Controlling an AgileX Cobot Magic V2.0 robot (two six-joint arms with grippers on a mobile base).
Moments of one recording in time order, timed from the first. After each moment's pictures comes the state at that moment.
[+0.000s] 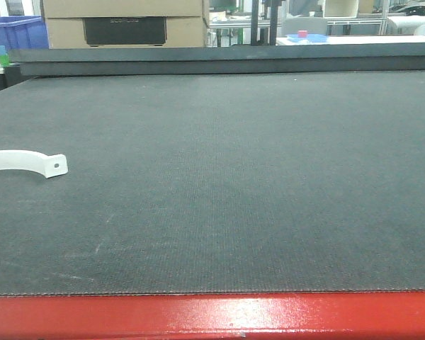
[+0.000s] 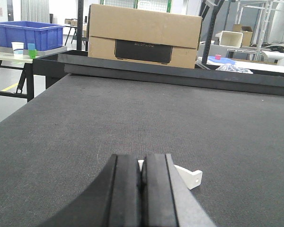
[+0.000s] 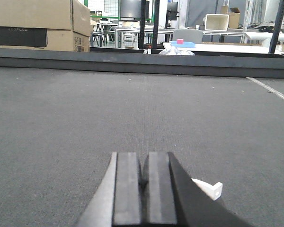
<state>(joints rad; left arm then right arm) 0.00 0.00 0.00 0.06 0.03 -0.13 -0.23 0.00 0.00 0.08 0.08 -0.07</state>
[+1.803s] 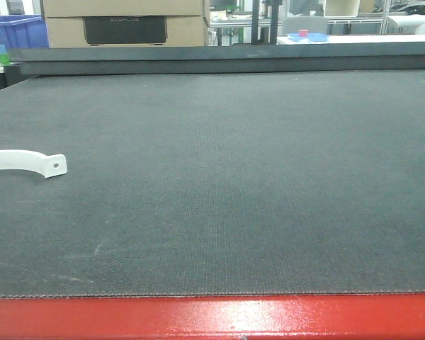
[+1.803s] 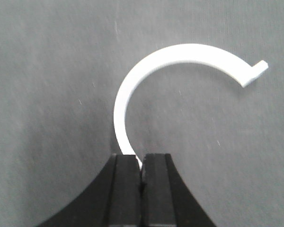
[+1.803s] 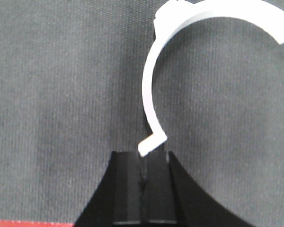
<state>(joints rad) 0.00 1.06 -0.82 0.14 0.75 -0.13 -0.23 1.22 -0.76 0.10 0.83 -0.07</state>
